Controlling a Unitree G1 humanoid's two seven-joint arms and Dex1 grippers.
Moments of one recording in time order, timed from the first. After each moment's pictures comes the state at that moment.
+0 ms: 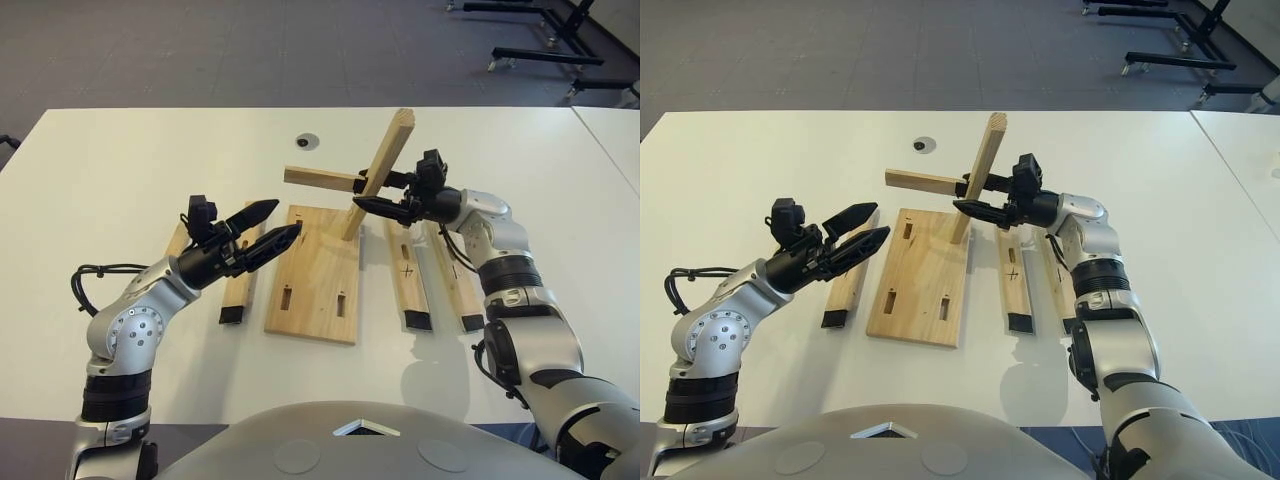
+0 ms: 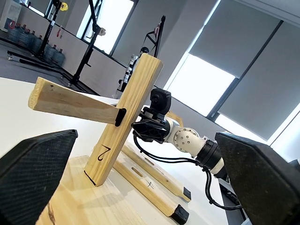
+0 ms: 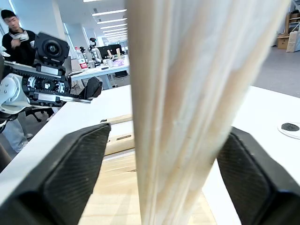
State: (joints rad) left arm 0.04 0.36 0.09 -0.34 -0.93 0.62 -0.78; right arm -0.58 -0.37 -0.01 0.67 0.46 0.12 1.36
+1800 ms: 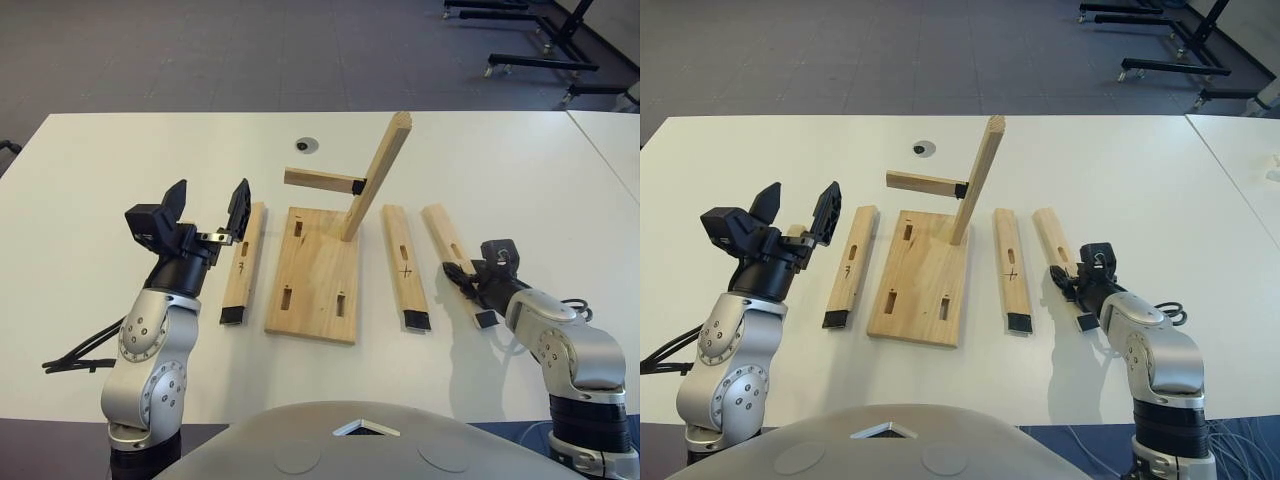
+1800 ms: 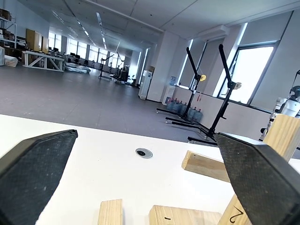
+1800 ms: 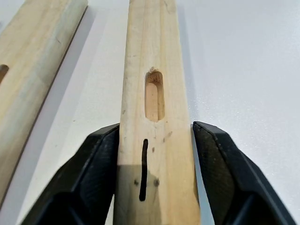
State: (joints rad) left arm 0.27 0.12 0.05 -0.73 -0.45 0.36 -0.10; right arm 0.17 -0.47 -0.19 -0.36 0.38 0.94 0.24
